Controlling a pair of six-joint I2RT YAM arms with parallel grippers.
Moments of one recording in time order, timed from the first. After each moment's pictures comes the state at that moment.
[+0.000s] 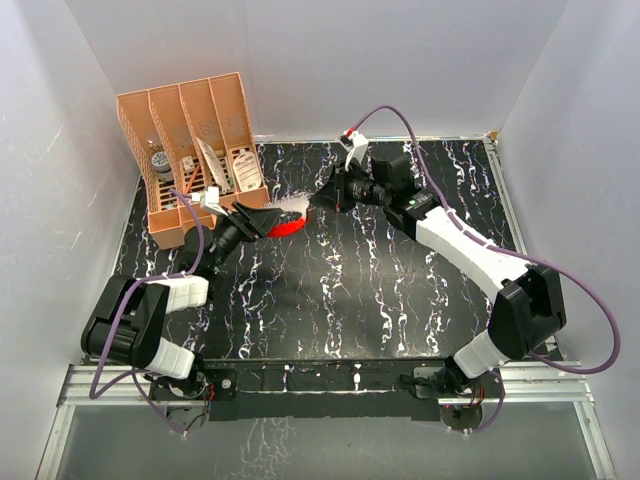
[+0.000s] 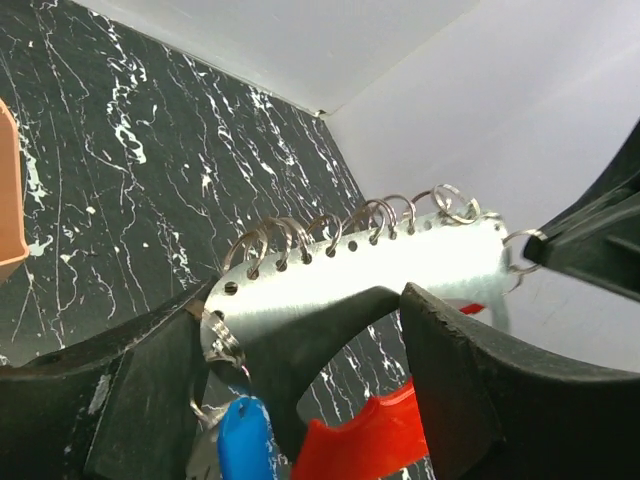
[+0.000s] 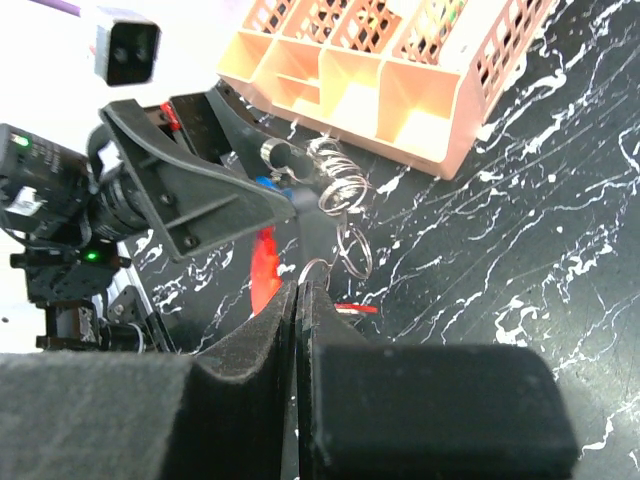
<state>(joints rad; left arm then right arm) -0.26 1.45 0.41 1.13 0.35 -0.88 0.54 1.52 1.26 -0.07 -0.50 0.37</state>
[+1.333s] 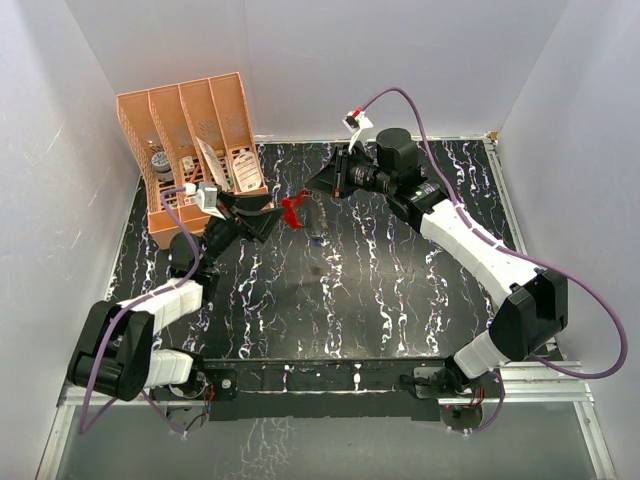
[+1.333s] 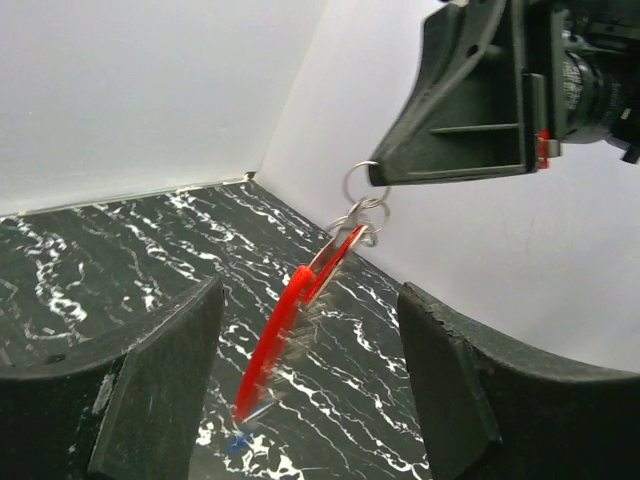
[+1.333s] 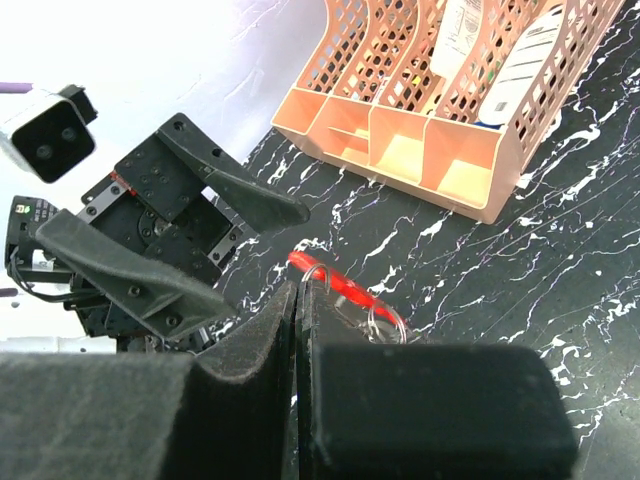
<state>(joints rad) -0.27 1.29 0.43 1.26 0.53 -0.66 0.54 1.51 1.40 -0.10 -0.52 0.48</state>
